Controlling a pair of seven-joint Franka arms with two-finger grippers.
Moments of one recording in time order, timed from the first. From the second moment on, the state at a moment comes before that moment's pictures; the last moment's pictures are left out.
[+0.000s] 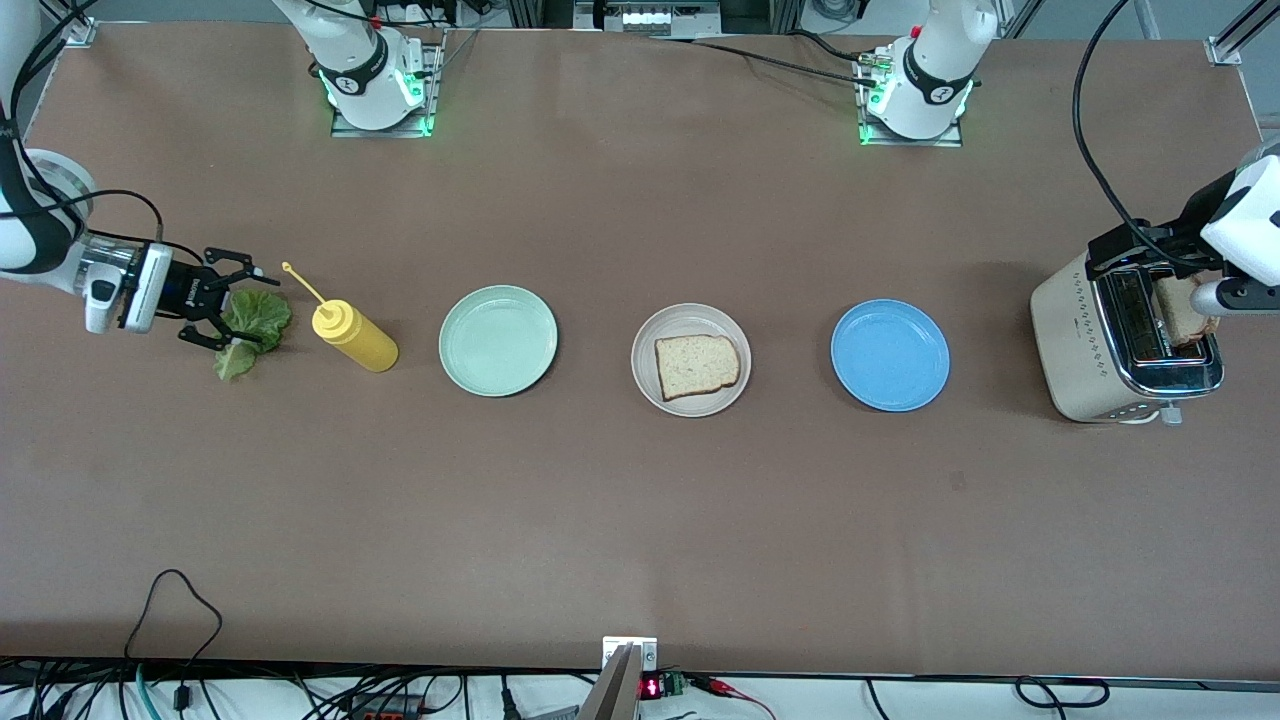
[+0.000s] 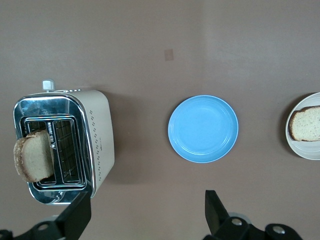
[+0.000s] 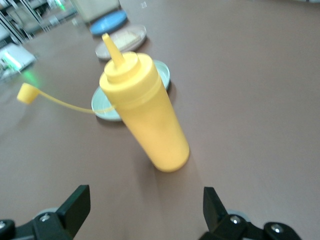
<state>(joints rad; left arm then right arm) 0.00 0.09 0.00 -1.53 0.02 1.53 -0.02 -0.53 0.39 0.07 -2.14 0.91 1.87 -2.14</state>
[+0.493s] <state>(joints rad) -0.01 0.08 -0.01 -1.53 0.02 1.54 -0.07 -0.53 0.48 0.07 -2.12 1.02 1.79 -2.29</state>
